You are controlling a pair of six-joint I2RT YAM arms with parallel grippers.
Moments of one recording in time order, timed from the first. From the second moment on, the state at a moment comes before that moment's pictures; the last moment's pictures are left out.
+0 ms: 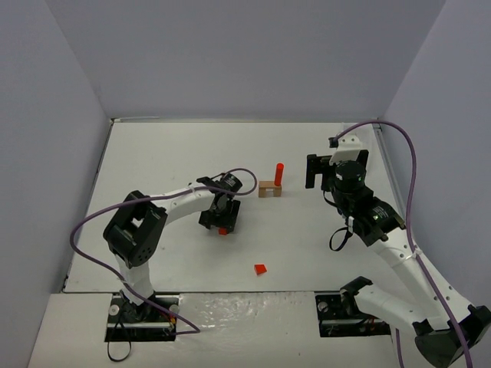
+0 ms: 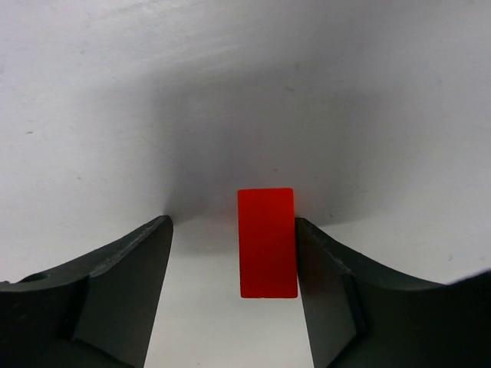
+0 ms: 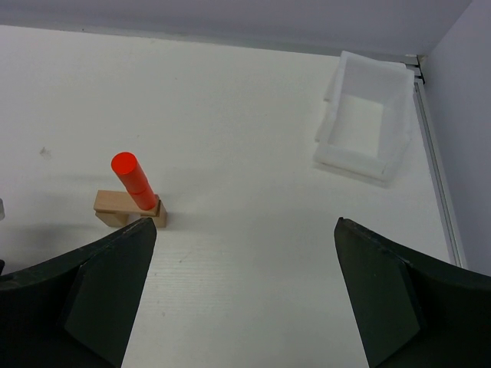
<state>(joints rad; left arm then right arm) -0.69 1.82 1.20 -0.74 -0.09 -0.47 0.50 0.93 0.96 -0.36 0.45 0.08</state>
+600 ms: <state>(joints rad) -0.47 1.82 1.20 -0.73 -0.01 -0.66 0.50 0.95 0.96 -0.35 0.42 0.09</state>
